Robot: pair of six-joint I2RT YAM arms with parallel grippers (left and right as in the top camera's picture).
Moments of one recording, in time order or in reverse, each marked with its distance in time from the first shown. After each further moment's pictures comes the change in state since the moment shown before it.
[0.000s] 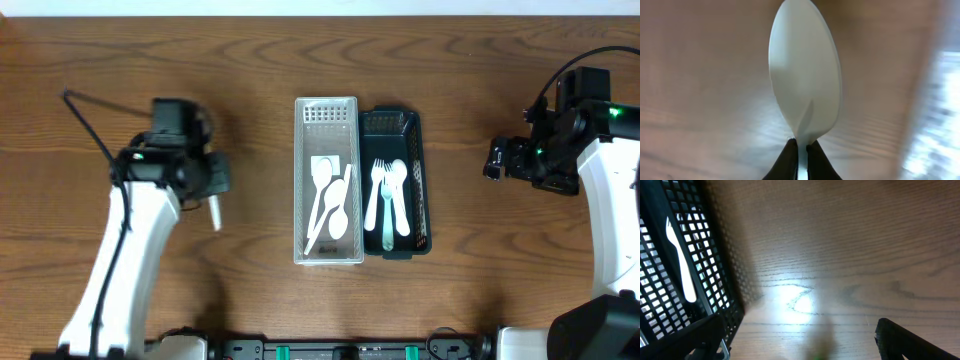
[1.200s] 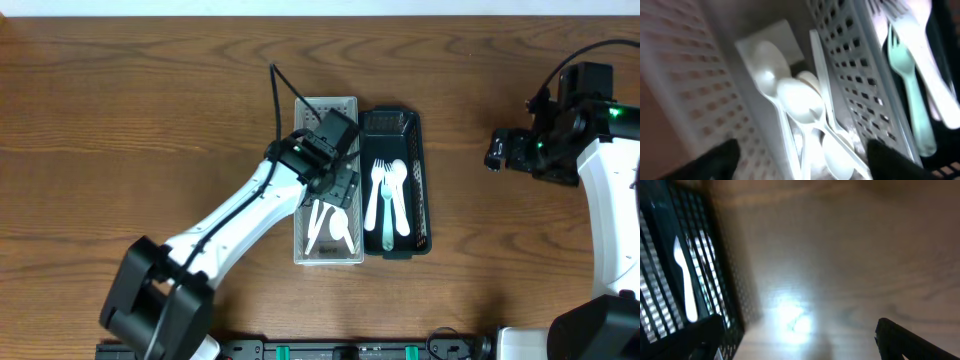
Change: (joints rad) left arm -0.554 0.325 0.124 0.179 -0.025 -0.017; right arm 0.000 0.000 -0.001 0.104 0.000 -0.003
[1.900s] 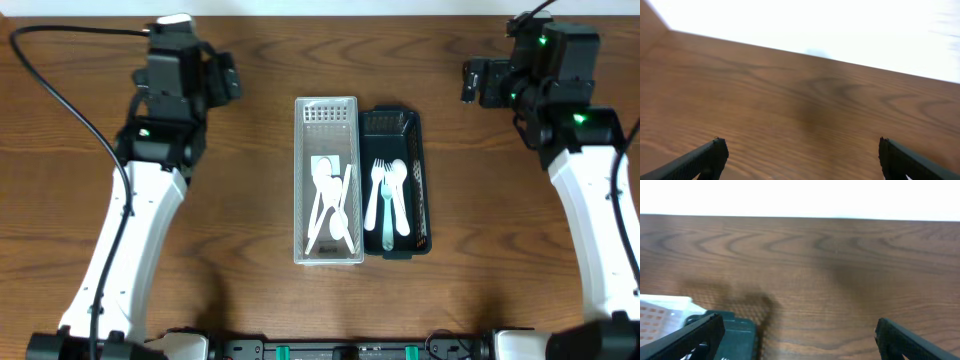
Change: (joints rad) left arm 0.526 -0.237 0.062 0.329 -0.249 0.003; right arm 0.178 -0.035 -0.005 0.626 0.032 -0.016
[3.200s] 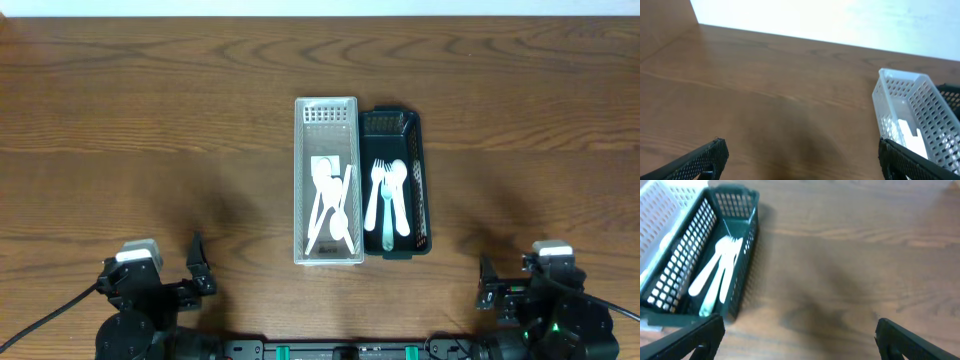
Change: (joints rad) left arm -0.105 -1.363 -0.676 -0.455 -0.004 0.016; right arm 0.133 -1.365 -0.727 -0.528 0.192 0.002
